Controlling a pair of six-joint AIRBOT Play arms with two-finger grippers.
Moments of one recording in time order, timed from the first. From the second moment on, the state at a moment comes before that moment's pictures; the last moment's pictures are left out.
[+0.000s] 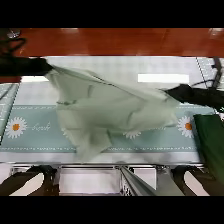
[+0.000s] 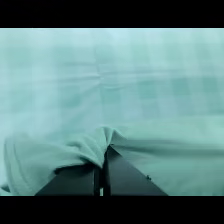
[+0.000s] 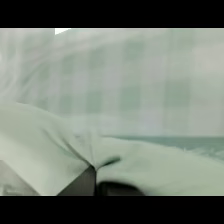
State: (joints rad) left arm 0.01 -1.15 1.20 1.08 -0.96 -1.36; right arm -0.19 -0.96 0.80 -0.68 0.97 1.26
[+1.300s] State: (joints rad) left arm 0.17 -1.07 0.40 0.64 -0.93 -1.26; right arm -0.66 -1.05 0.53 -0.77 1.11 1.22
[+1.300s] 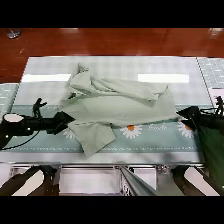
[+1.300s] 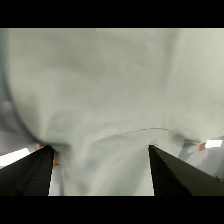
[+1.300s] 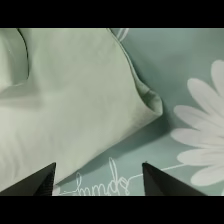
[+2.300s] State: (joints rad) left arm 0.05 -1.10 0.59 0.57 -0.87 -1.24; right arm -0.37 -1.39 0.84 -0.84 1.03 1.37
